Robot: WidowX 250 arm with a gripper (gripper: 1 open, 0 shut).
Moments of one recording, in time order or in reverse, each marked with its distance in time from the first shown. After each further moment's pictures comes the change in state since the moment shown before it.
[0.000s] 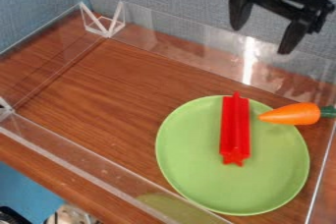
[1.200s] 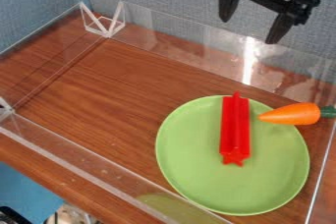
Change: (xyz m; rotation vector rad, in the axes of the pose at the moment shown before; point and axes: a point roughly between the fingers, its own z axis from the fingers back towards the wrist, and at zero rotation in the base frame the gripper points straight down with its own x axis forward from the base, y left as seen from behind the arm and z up) arm 0.014 0.015 -0.008 0.097 0.001 0.110
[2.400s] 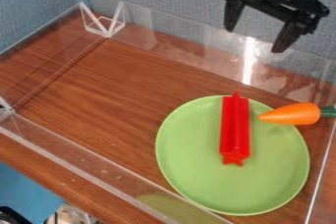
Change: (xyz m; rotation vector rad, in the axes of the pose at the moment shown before) arm -0.007 -0.005 0.000 0.041 0.003 0.084
